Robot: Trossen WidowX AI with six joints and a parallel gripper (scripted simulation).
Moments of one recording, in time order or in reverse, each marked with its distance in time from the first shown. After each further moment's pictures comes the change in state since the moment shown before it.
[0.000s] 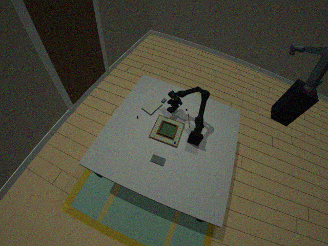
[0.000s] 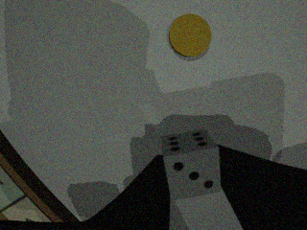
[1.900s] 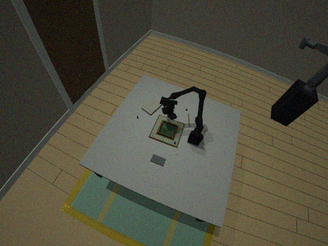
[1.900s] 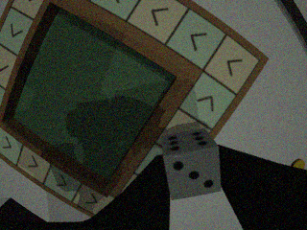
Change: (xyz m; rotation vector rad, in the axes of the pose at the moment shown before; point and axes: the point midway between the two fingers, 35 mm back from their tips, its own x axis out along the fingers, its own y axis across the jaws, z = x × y) arm -0.091 0.152 -0.044 -1.146 -0.030 0.024
